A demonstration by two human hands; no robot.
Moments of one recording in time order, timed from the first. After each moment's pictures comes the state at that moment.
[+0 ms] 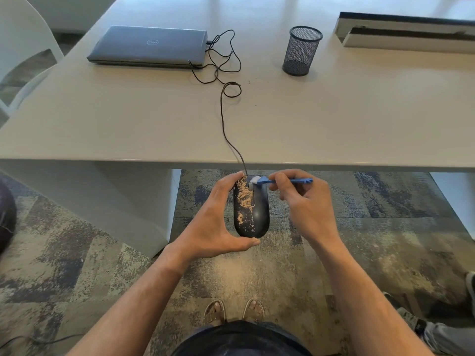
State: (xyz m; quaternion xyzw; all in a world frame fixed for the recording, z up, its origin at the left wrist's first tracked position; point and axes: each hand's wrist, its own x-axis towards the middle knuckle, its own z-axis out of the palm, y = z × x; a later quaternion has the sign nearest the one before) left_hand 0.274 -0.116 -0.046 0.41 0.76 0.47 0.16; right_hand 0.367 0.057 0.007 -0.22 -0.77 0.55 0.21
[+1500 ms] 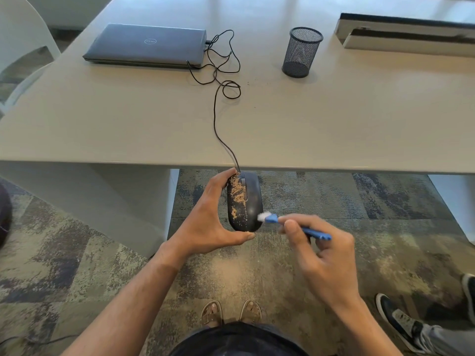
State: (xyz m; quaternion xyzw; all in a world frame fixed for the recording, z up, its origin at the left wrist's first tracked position) left_hand 0.260 -0.111 -0.050 0.39 0.77 0.48 0.16; right_hand 0.429 0.042 0.002 -0.14 -0.83 0.47 0.28
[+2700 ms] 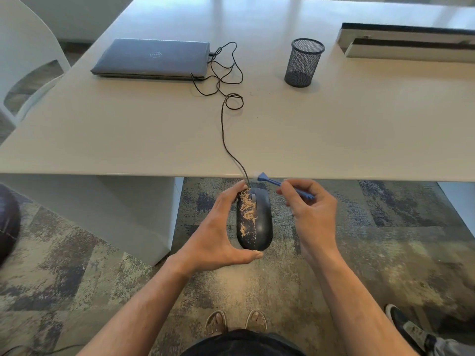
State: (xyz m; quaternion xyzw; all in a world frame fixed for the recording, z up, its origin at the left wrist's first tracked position) left_hand 0.265 -0.108 -0.050 0.41 0.75 0.49 0.19; right_hand 0.351 0.069 -0.017 -0.27 -0.63 0.67 0.29
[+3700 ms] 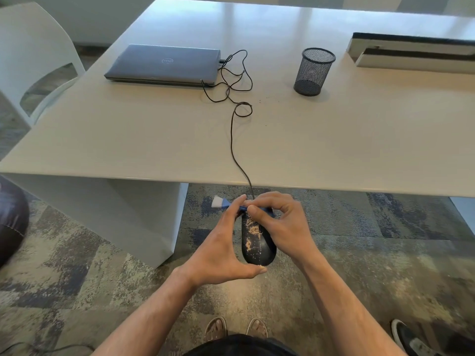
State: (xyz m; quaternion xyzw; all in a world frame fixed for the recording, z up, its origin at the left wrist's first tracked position) left_hand 0.272 -0.110 -0.059 0.35 0.76 0.49 0.23; right_hand 0.324 0.061 -0.038 -0.10 -0.79 0.58 0.16
